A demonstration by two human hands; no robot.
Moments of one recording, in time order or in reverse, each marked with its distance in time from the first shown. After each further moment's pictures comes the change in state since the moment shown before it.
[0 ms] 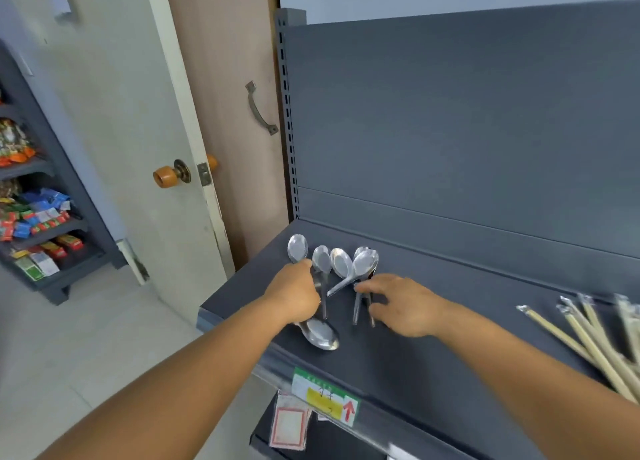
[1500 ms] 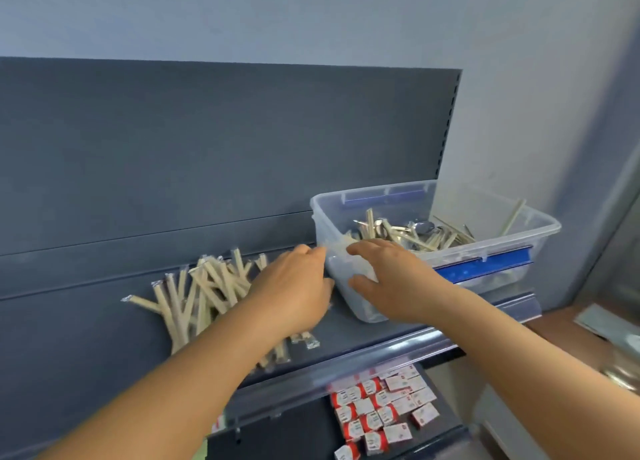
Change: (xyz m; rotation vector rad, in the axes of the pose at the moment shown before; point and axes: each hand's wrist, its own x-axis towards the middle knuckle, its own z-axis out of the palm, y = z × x) left_hand -0.260 0.416 0.164 0.251 -0.035 1.023; right_hand -0.464 0.232 -0.059 -0.100 0.646 0.582
